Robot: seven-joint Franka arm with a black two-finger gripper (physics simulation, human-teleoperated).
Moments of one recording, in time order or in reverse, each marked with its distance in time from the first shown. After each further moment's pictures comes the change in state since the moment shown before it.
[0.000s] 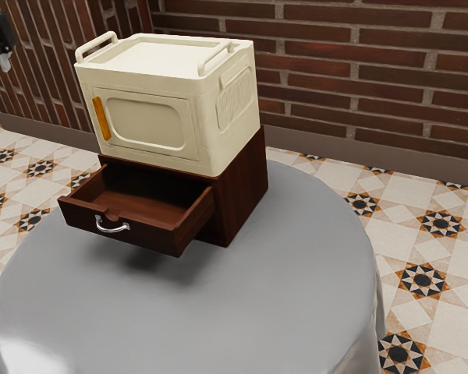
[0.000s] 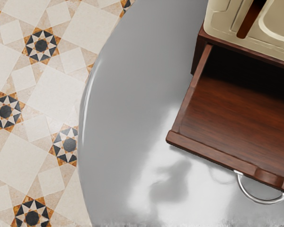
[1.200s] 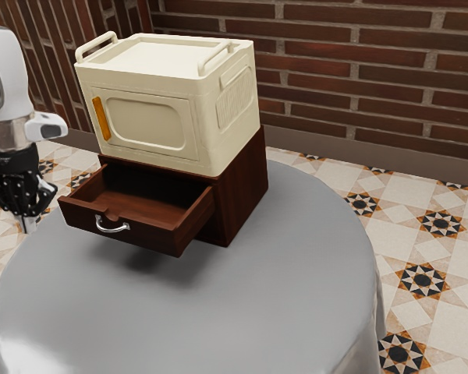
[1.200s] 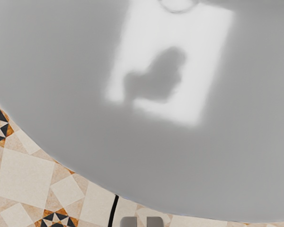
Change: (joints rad) arm 0.149 -0.371 -0.311 -0.866 -0.115 0.151 -0.078
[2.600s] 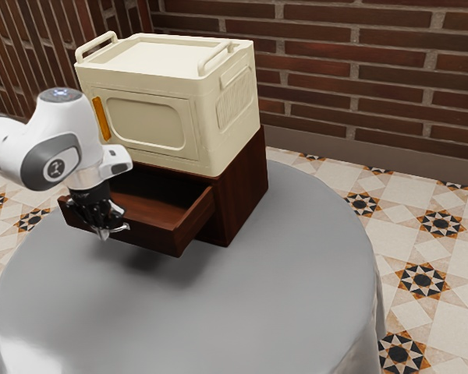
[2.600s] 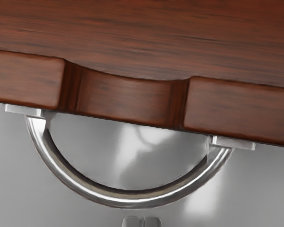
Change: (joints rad) arm -0.030 0.325 0.009 -0.103 0.067 0.660 -0.019
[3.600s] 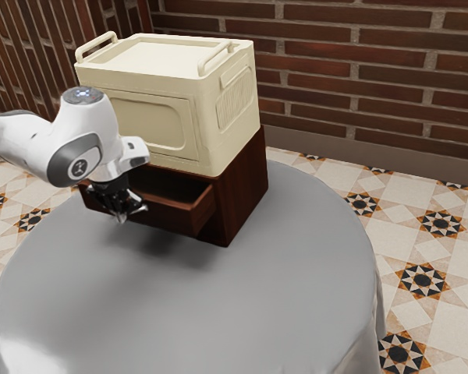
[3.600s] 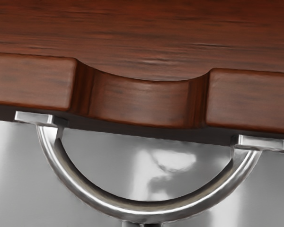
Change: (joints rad) arm 0.010 0.164 -0.007 0.115 0.060 0.143 -0.003
